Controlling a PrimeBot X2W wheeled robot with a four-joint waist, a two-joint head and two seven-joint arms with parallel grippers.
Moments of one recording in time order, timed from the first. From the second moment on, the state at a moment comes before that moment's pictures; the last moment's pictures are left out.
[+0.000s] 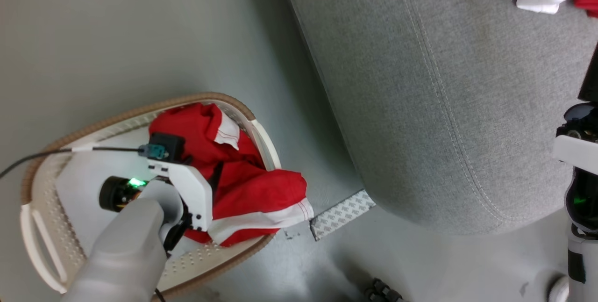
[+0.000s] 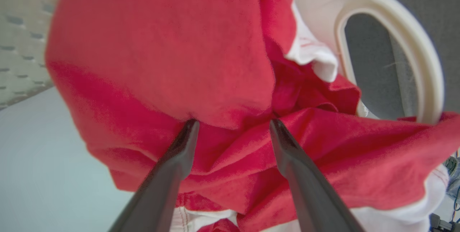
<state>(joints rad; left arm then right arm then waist) -0.82 0.22 -0.63 1.07 -0.53 -0.13 -0.02 -0.53 -0.05 -0.07 -0.11 0.39 0.13 -0.26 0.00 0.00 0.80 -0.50</state>
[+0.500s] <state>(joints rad) -0.90 0.21 -0.82 1.15 -0.60 -0.13 0.16 -0.51 -0.05 -0.09 -0.13 0.43 0.13 -0.26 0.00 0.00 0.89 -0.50</state>
